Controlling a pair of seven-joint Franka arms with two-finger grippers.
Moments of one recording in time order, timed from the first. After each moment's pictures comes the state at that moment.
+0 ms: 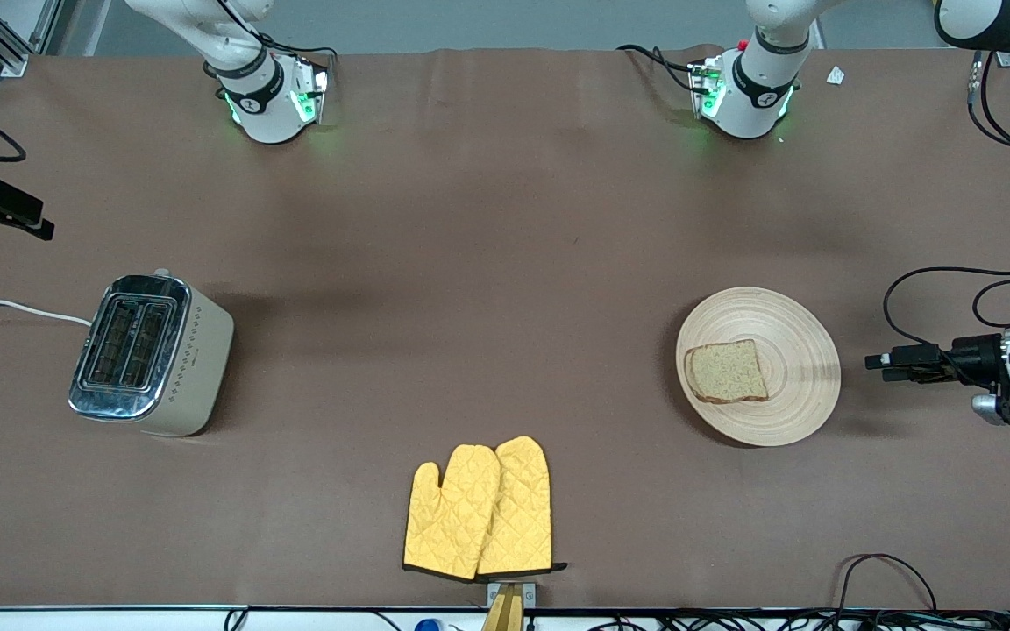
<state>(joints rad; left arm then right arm) 0.50 0.74 -0.15 -1.49 -0.57 1.77 0.74 -0.09 0.07 0.02 -1.41 0.00 1.41 -0.07</state>
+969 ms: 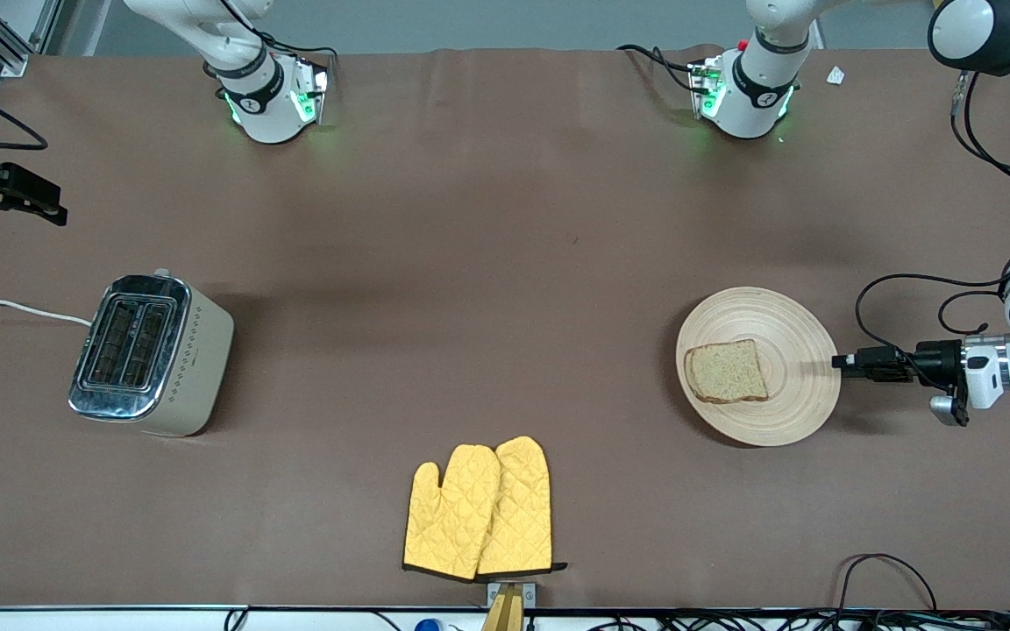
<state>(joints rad) 0.49 0.82 -0.16 -1.49 -0.59 1.76 0.79 -0.04 0.06 0.02 -1.41 -0.07 1.38 -0.07</state>
